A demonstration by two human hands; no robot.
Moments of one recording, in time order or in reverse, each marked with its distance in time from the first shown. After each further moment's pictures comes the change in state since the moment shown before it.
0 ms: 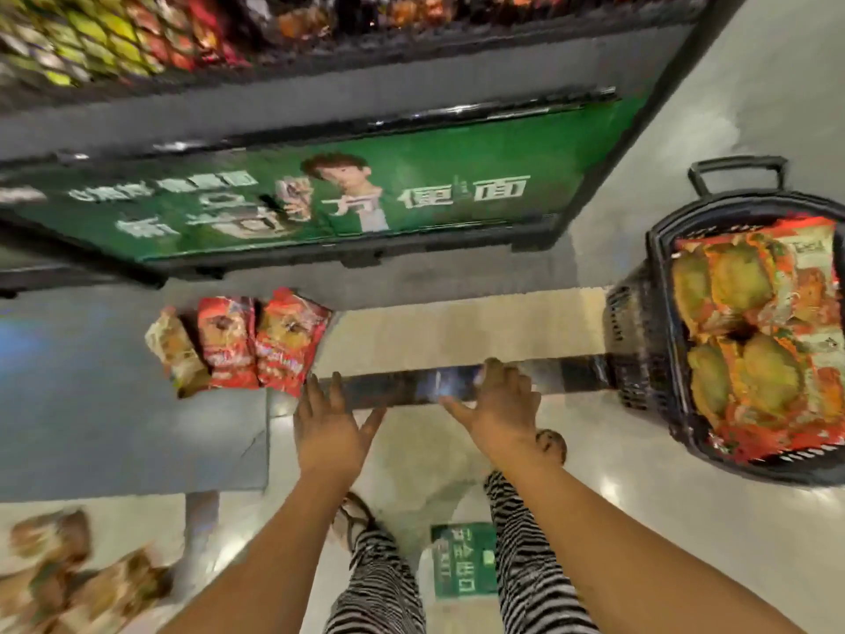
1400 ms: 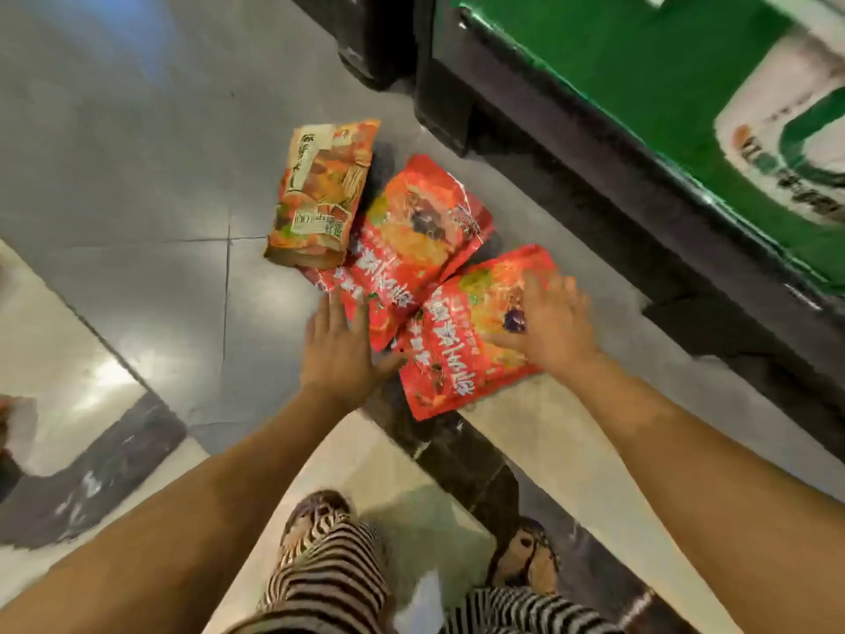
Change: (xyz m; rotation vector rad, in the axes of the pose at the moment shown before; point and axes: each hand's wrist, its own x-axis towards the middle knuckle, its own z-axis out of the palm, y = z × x) left_hand 0.372 -0.412 0.257 -0.376 0.214 -0.353; right_hand 0.351 -0.372 0.416 -0.866 -0.063 -0.788
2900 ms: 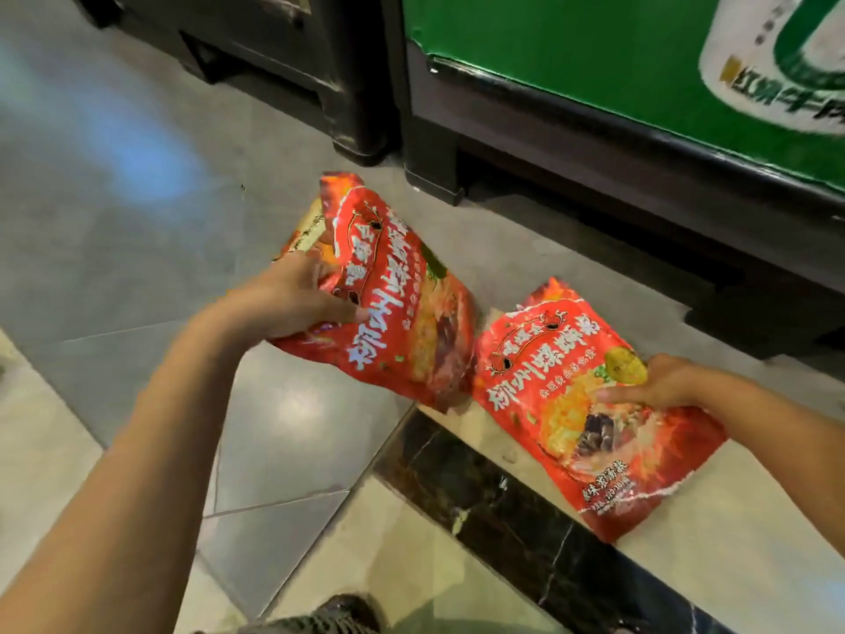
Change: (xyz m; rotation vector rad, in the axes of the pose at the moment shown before) left_hand 0.036 -0.015 -0.107 -0.450 -0.152 0.076; right_hand 0.010 0.116 0.087 0.393 -0.330 0.357
